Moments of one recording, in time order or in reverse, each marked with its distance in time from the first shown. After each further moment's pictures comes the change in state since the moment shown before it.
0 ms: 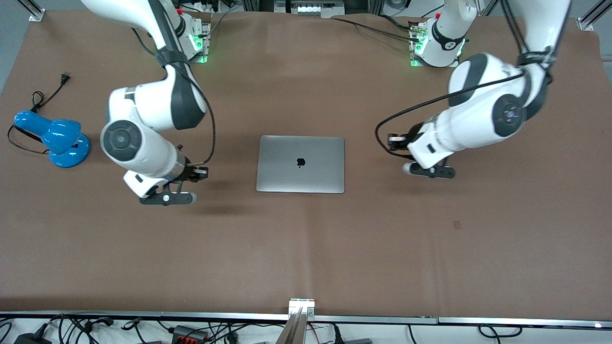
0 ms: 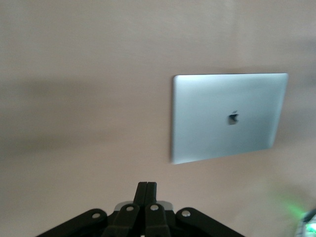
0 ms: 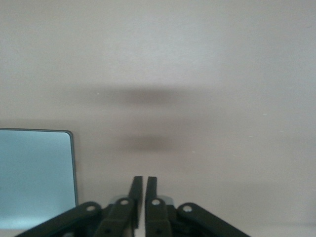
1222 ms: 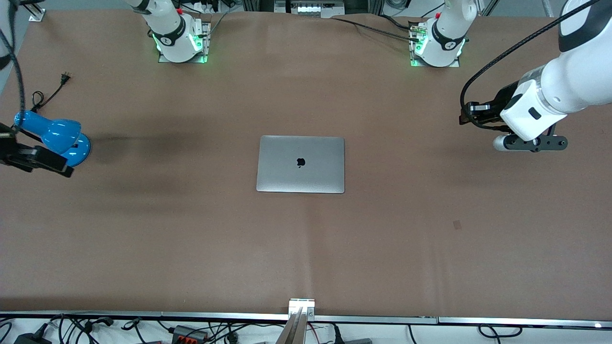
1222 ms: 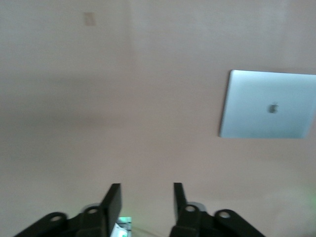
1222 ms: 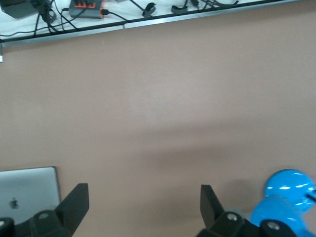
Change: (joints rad) left arm 0.126 -0.069 -0.016 0.262 0.187 -0.402 -0.061; right arm -0.615 -0.165 0.309 0.288 -0.103 -0.230 -0.125
